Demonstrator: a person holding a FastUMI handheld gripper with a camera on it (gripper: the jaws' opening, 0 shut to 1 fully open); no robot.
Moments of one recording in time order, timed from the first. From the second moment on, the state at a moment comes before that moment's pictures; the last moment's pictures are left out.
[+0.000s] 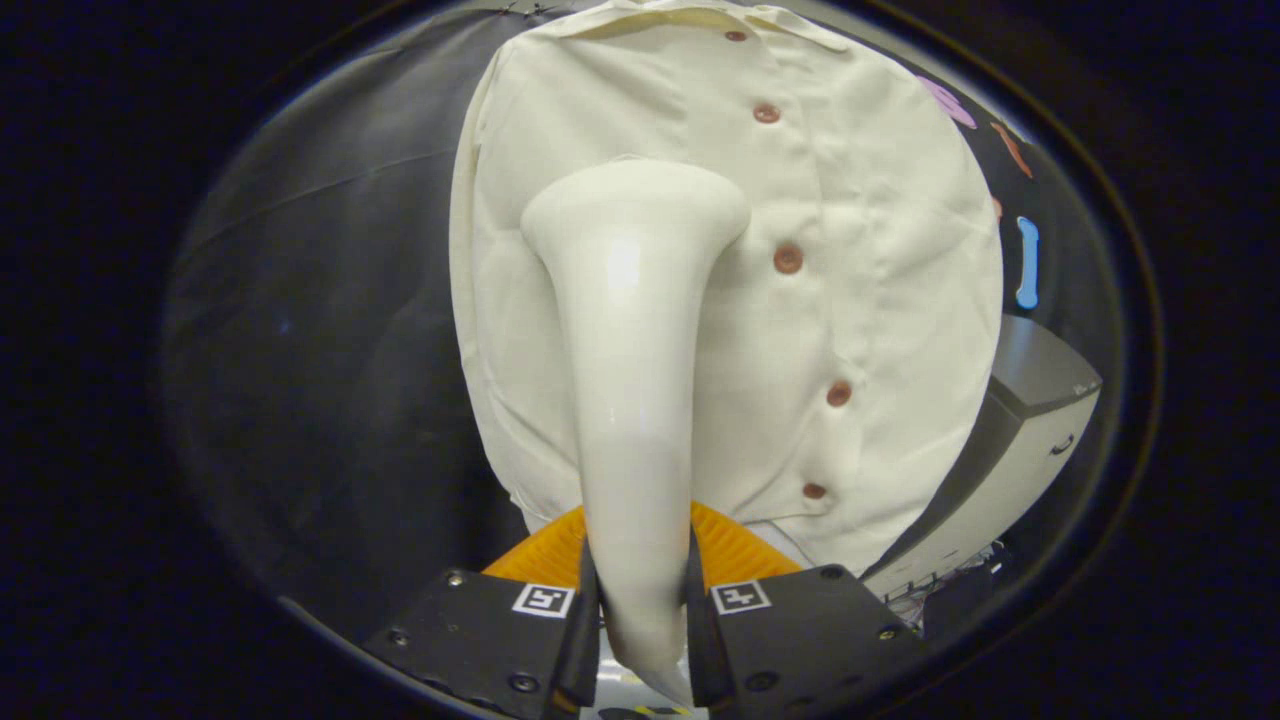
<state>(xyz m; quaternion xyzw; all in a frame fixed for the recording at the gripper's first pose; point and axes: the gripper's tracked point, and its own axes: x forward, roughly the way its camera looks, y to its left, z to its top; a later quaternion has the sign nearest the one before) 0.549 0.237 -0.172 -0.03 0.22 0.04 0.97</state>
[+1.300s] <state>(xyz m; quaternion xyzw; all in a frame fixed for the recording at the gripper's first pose) 0.437 0.230 -0.275 0.01 0.34 0.05 0.94</state>
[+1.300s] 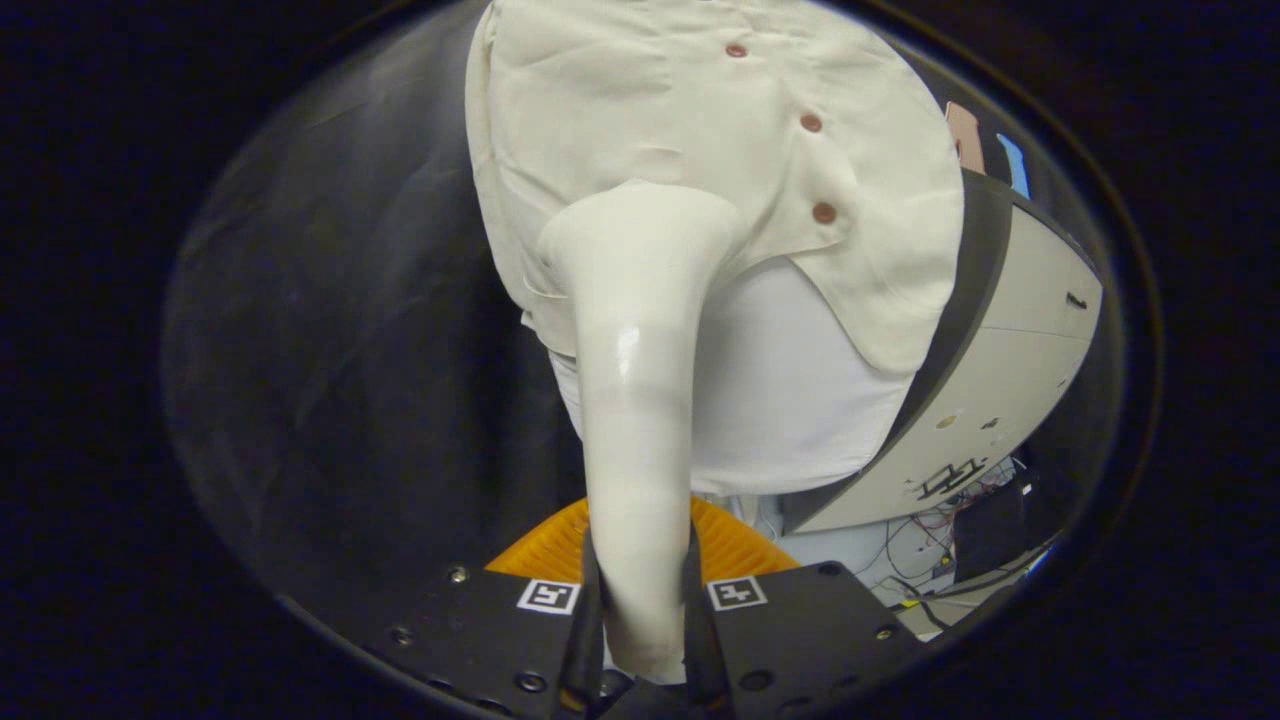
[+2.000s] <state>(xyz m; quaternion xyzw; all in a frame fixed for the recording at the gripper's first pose) 0.403 0.135 -0.030 -0.02 0.17 -0.01 0.99</state>
